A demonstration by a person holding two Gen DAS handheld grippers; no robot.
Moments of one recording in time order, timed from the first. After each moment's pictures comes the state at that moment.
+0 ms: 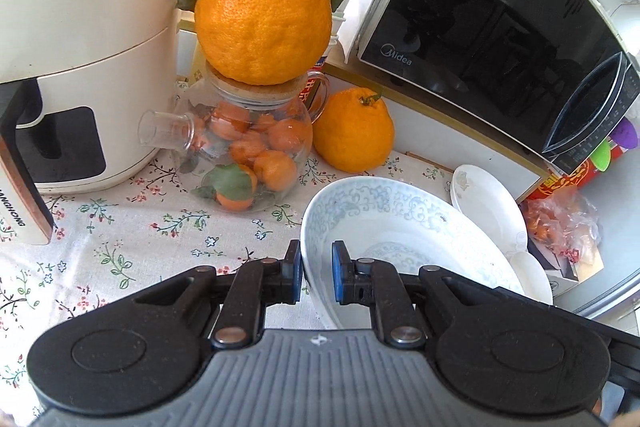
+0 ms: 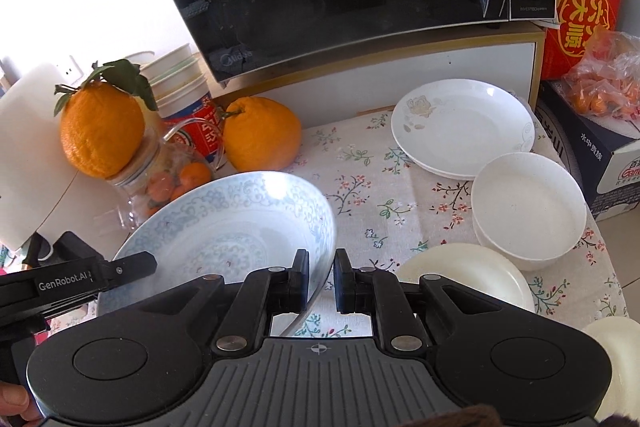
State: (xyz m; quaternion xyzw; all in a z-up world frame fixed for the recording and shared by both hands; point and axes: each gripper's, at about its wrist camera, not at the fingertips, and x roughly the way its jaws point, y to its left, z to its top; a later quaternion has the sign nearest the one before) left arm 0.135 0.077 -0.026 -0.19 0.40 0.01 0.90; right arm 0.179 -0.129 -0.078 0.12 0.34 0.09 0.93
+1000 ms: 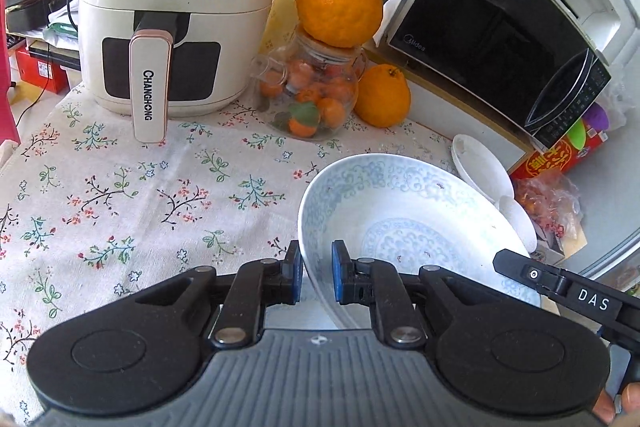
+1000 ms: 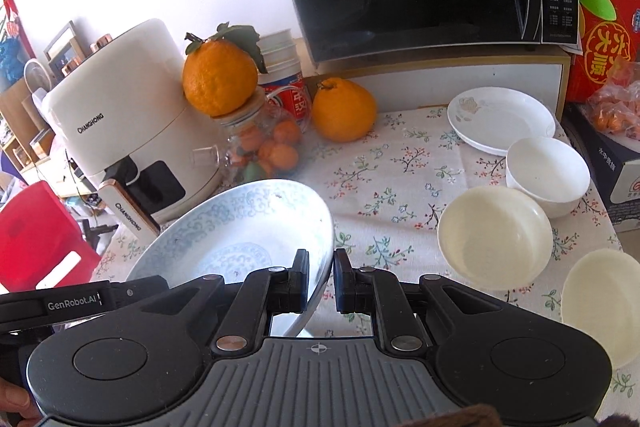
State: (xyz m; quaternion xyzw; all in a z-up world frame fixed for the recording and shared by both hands) left arm 0.008 0.109 -0.027 -0.21 0.40 0.02 0.89; right arm 0.067 -0.087 -0.077 0.08 0.32 0.15 0.93
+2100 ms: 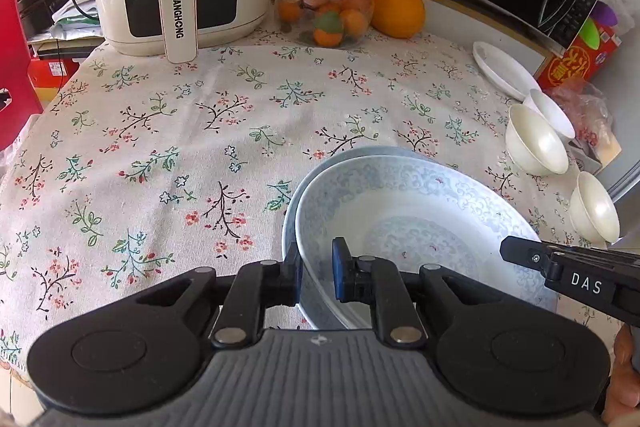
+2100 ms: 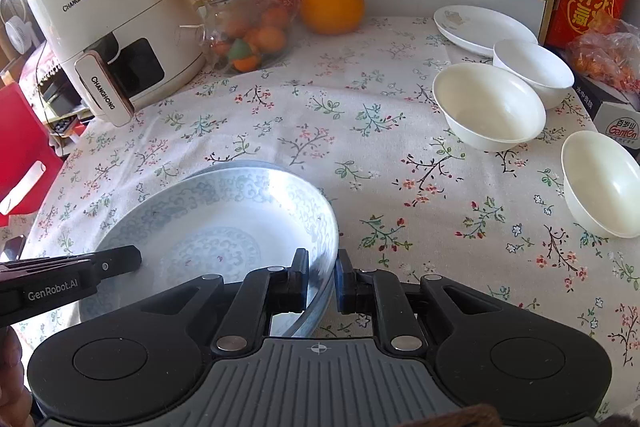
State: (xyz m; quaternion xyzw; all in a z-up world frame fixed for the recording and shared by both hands) left arm -0.046 0.099 -0.071 -0.11 0.46 0.02 0.88; right arm 0.019 -0.056 -0.148 0.02 0.39 0.10 0.91
